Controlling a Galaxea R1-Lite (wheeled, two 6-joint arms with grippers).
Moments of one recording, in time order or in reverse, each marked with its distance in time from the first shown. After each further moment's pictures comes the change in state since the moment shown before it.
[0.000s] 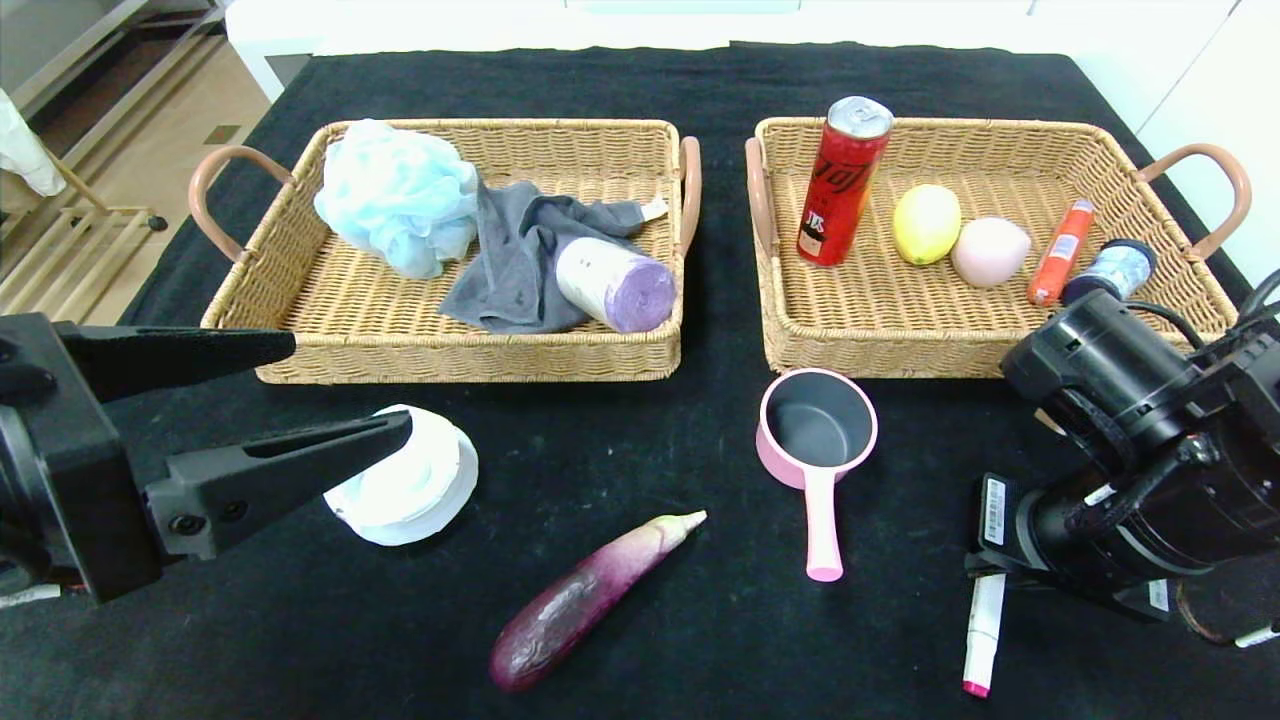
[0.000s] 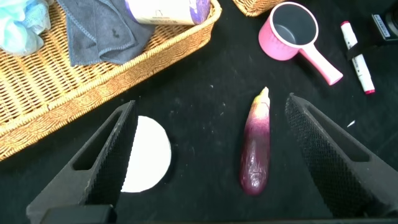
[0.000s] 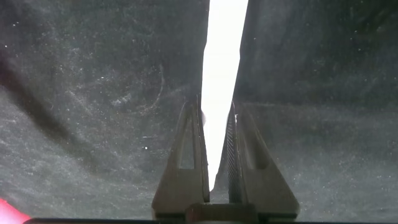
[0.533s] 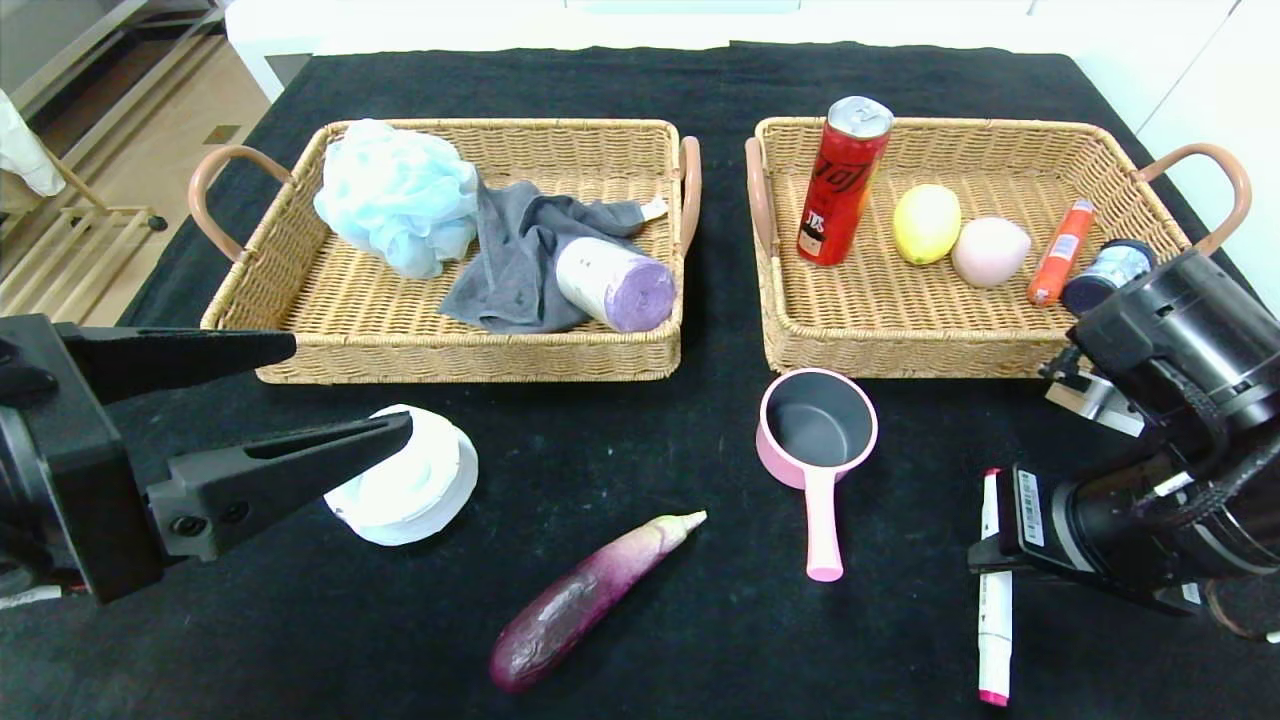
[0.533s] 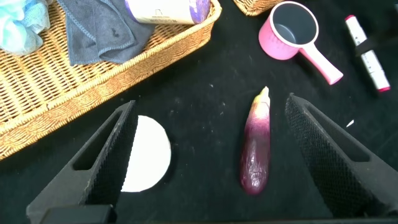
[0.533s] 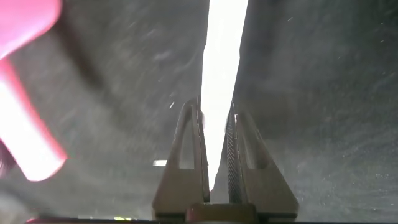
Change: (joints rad) left arm 0.000 0.000 0.001 -0.001 0.000 0.000; right arm -0.001 -0.088 0.002 -0.001 0.105 -0.114
